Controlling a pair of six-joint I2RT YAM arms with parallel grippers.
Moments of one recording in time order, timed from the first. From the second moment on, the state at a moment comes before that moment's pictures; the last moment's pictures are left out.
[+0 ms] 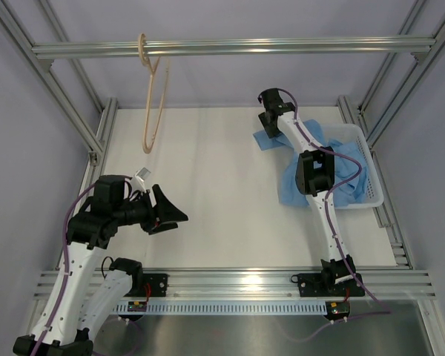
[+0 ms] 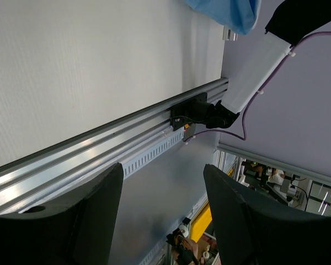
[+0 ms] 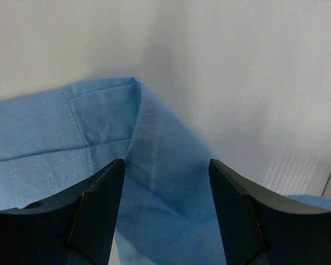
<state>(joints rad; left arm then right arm) -0.21 0.68 0.85 -0.96 0.74 -0.75 0.29 2.65 2.50 -0.81 0.39 -0.22</state>
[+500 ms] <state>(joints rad) -0.21 0.65 0.85 -0.96 0.74 -0.78 0.29 2.65 2.51 -0.84 0.34 -0.21</state>
